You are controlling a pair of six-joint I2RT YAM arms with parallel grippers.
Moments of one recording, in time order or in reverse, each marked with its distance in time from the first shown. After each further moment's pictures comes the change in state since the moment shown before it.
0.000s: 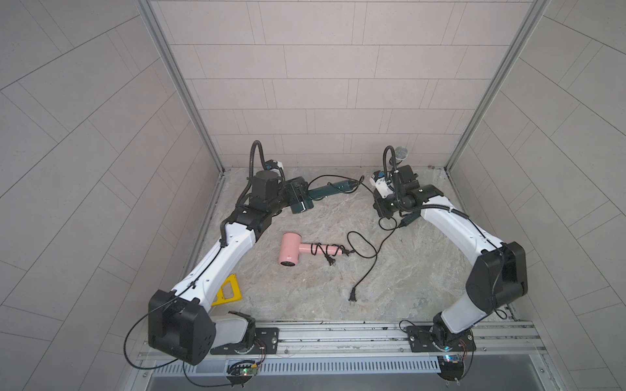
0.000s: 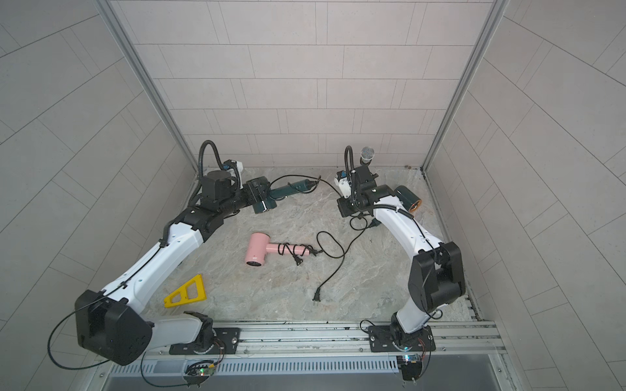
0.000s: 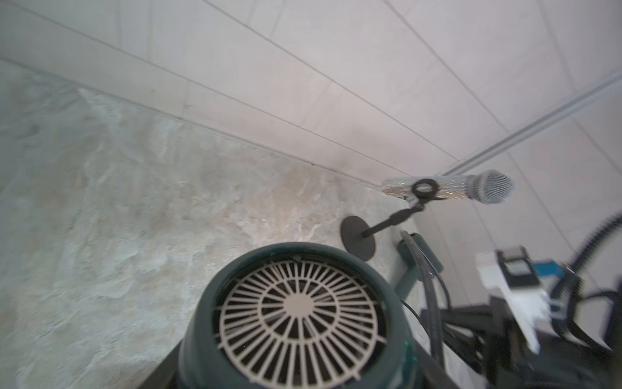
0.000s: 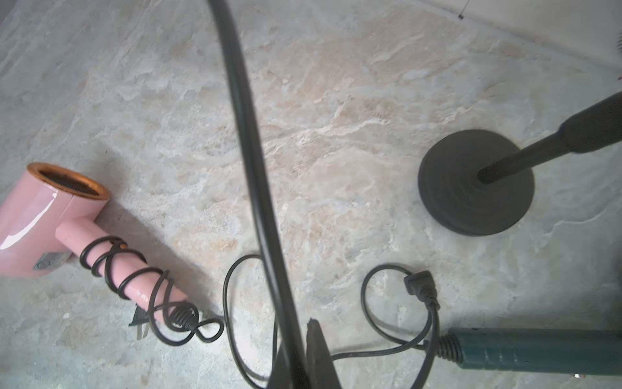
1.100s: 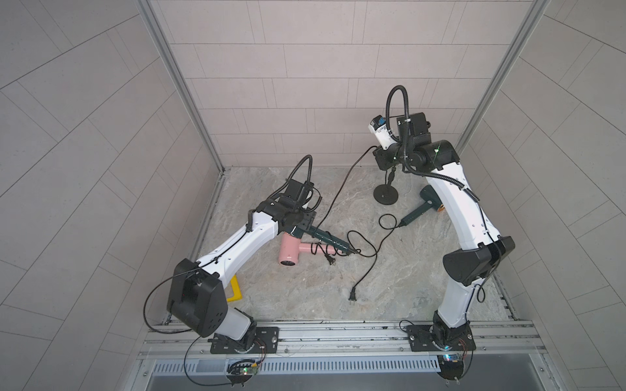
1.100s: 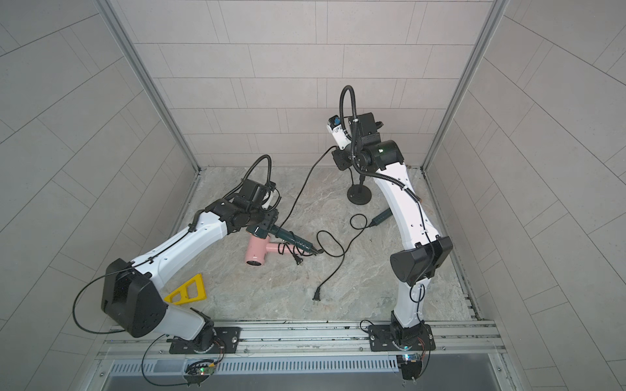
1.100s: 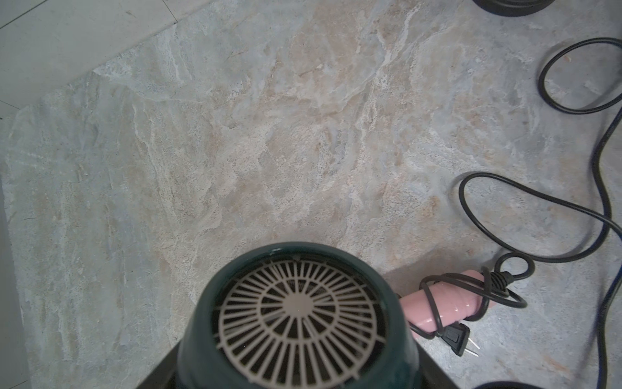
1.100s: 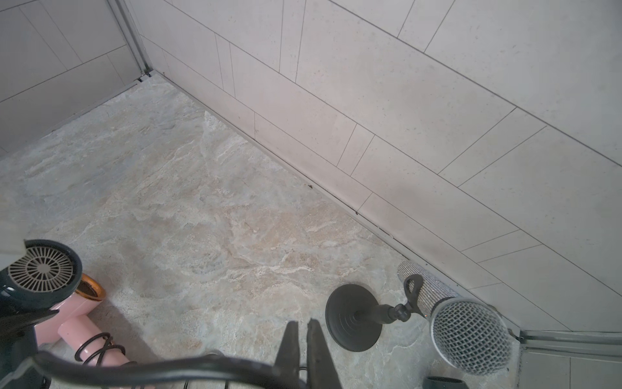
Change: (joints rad) left arm -0.184 0.167 0.108 -0.420 -0.220 0.599; right arm -0.024 0.319 0.986 -0.329 0.103 -0.171
